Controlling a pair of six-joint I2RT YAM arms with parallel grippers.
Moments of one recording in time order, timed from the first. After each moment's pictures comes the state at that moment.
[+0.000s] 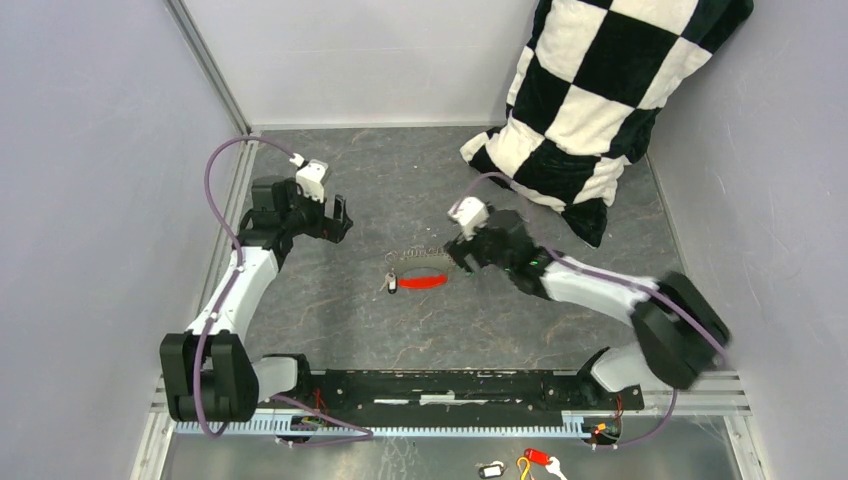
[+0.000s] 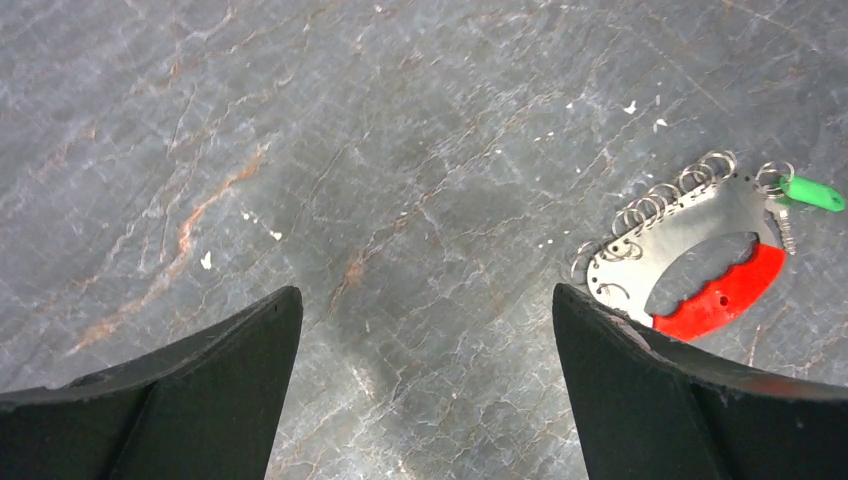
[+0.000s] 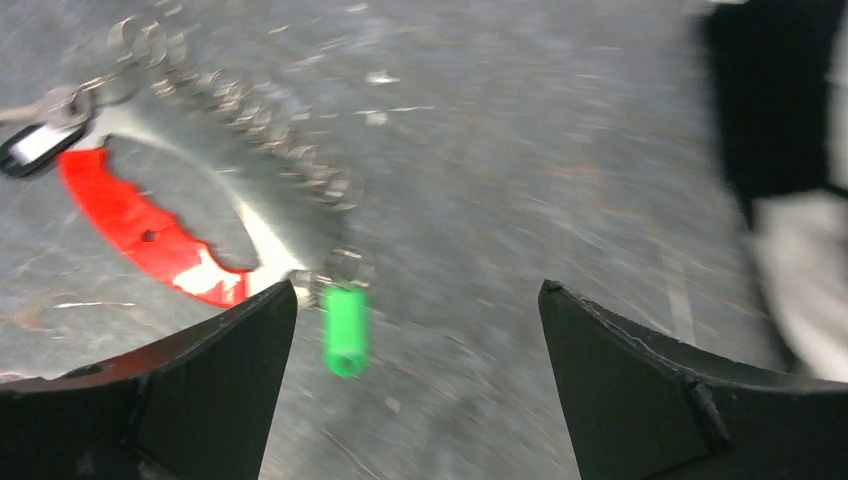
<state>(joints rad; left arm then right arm) -0.01 1.21 0.86 -0.26 0.41 0.23 0.73 1.52 0.76 0.17 0.03 -0.22</state>
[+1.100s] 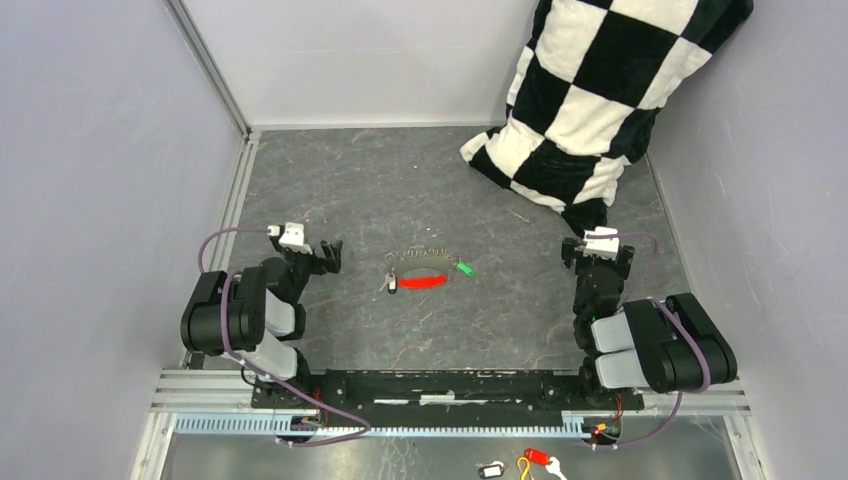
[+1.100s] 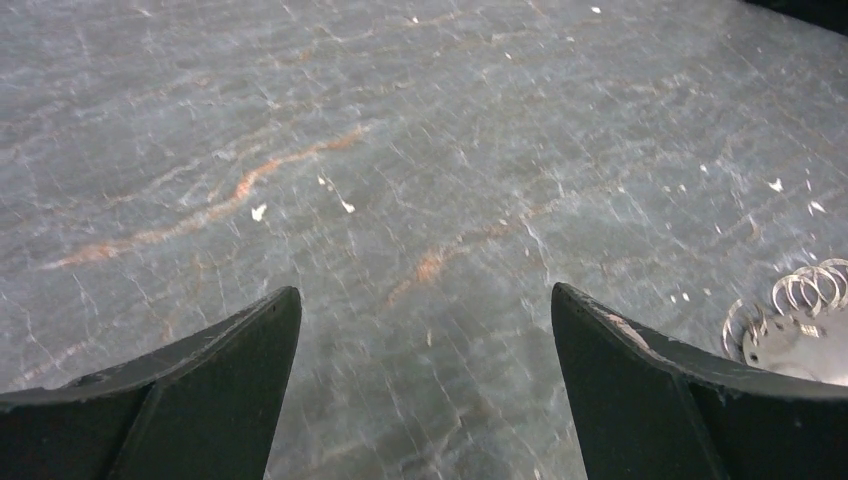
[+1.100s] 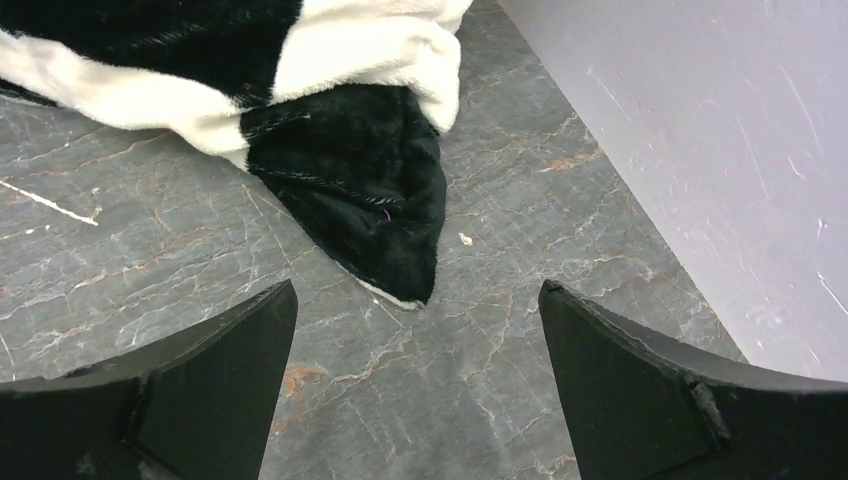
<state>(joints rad) 0.11 1.57 0.08 1.38 0.34 -0.01 0.14 1.37 0.01 1.31 0.47 -0.19</state>
